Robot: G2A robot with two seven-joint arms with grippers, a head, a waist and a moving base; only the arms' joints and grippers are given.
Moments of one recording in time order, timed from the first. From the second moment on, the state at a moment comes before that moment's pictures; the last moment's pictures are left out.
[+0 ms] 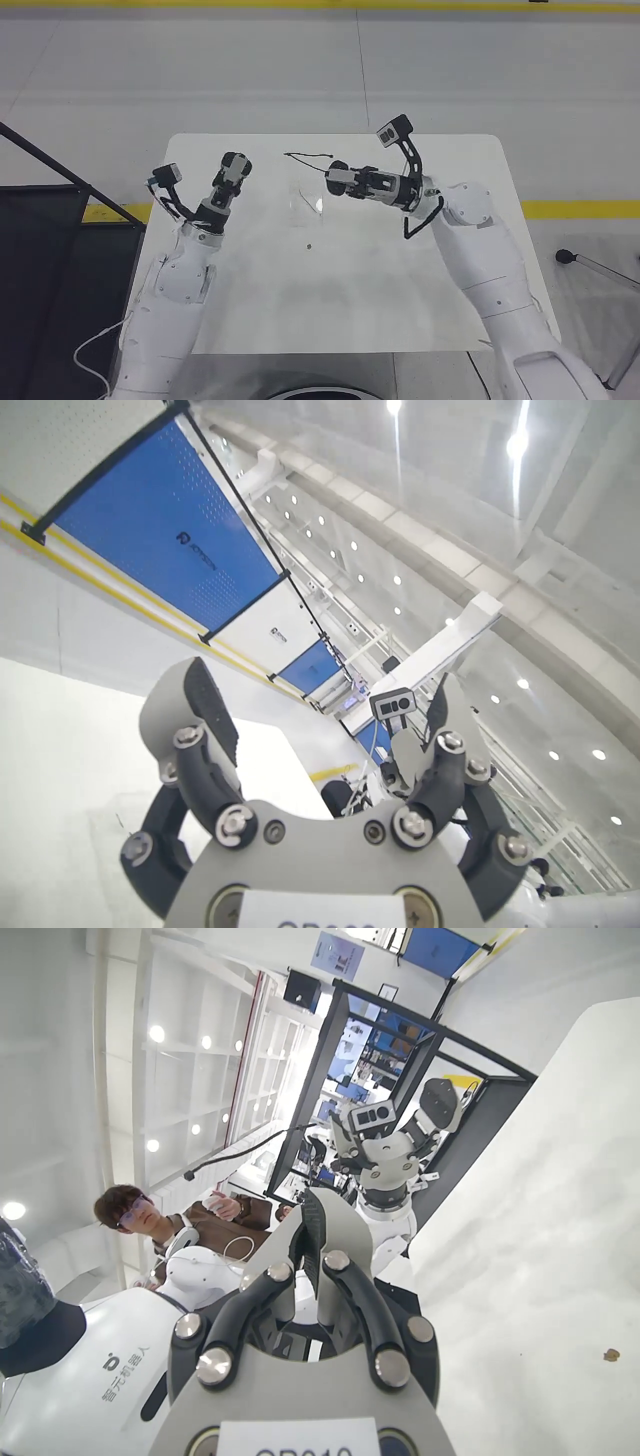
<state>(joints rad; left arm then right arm) 1.22 -1.33 -1.48 -1.51 0.18 -0.61 -0.16 -0.66 -1.36 1.13 -1.10 0.53 -0.39 1.22</state>
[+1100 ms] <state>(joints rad) 1.22 -1.31 -1.46 -1.57 -0.67 -0.30 -0.74 -0.62 -1.38 1.07 -0.97 0.66 -0.49 1.32</state>
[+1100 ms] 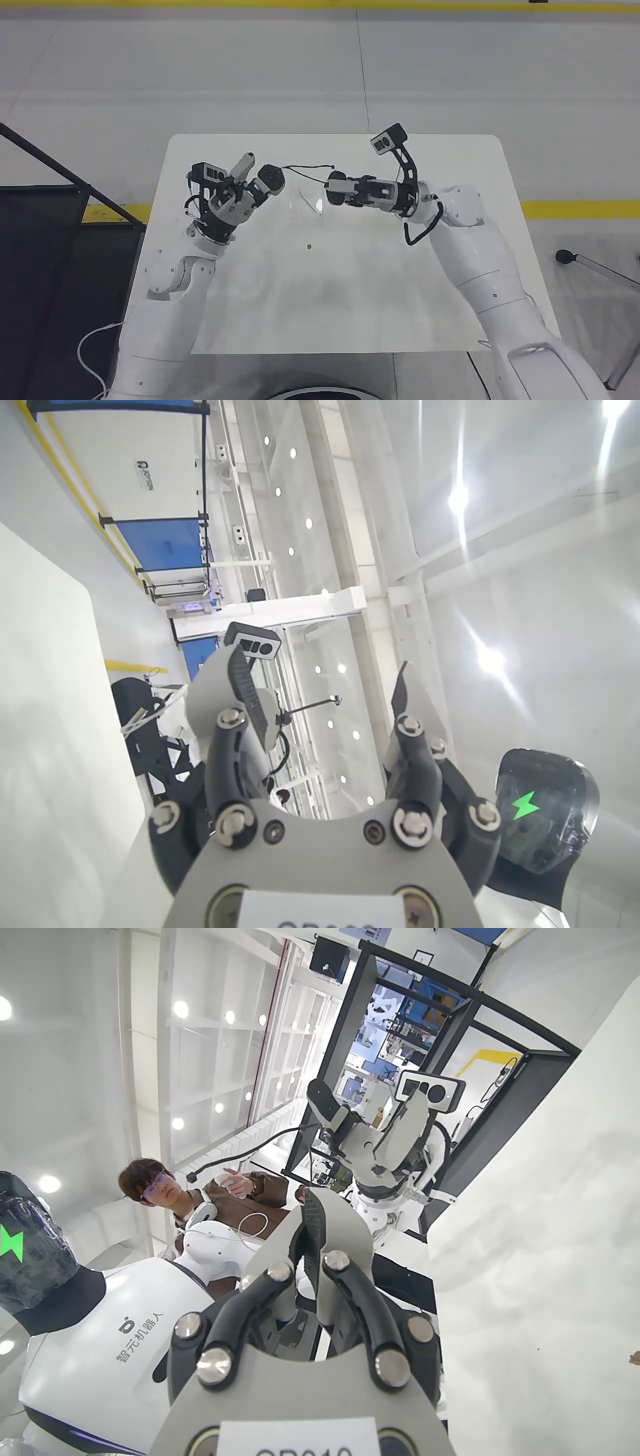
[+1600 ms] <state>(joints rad) 1.18 -1.32 -1.40 -1.54 -0.70 -0.30 -0.76 -0.59 -1.39 1.05 -0.92 0.67 -0.49 1.33</state>
